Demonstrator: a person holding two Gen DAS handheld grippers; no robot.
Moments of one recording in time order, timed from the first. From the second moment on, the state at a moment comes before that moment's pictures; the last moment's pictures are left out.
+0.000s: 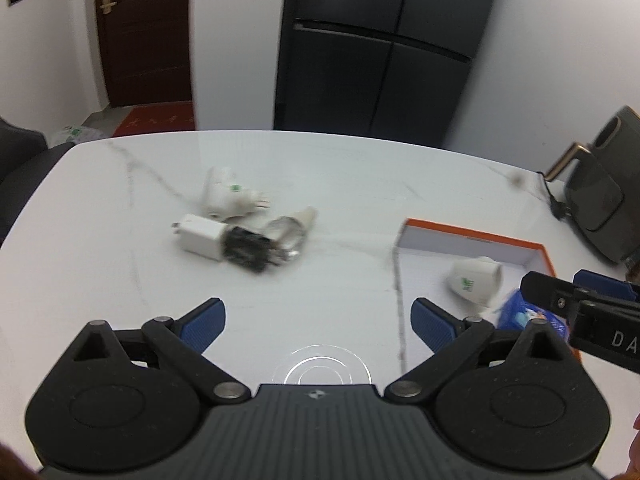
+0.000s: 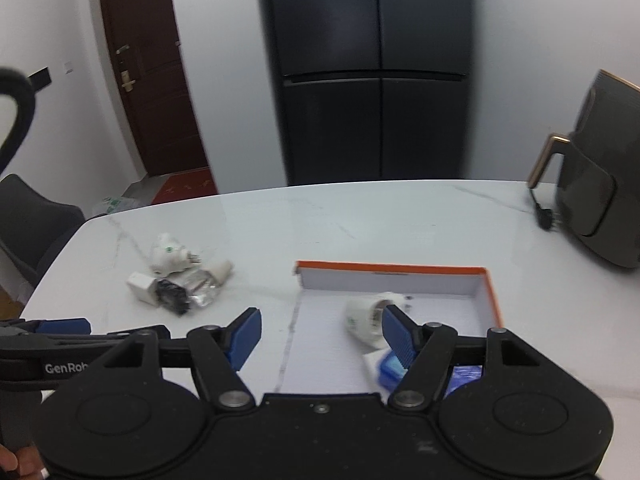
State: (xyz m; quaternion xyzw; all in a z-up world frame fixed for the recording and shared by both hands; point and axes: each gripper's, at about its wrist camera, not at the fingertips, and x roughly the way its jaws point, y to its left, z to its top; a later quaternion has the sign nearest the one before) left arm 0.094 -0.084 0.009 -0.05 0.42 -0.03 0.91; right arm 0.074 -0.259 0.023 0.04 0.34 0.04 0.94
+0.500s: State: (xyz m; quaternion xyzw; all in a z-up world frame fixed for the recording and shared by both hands) left arm 0.107 -0.017 0.004 -0.06 0.42 0.01 0.91; right arm 0.098 -0.194 0.011 0.03 0.35 0.06 0.93
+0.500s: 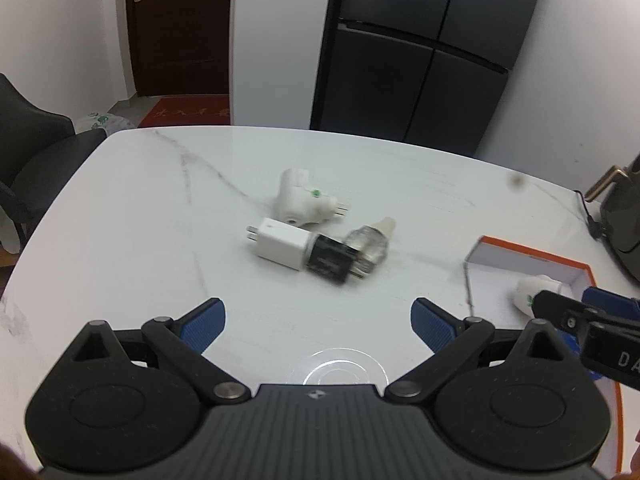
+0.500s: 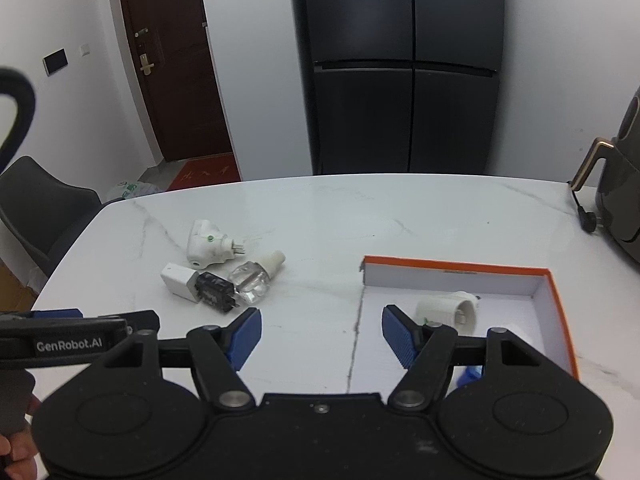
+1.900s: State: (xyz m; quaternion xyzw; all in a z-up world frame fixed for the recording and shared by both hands) left arm 0.217 0.047 -0.103 0.01 0.37 -0.09 0.92; right arm 0.172 -0.137 -0.066 0.07 0.39 0.03 0.92
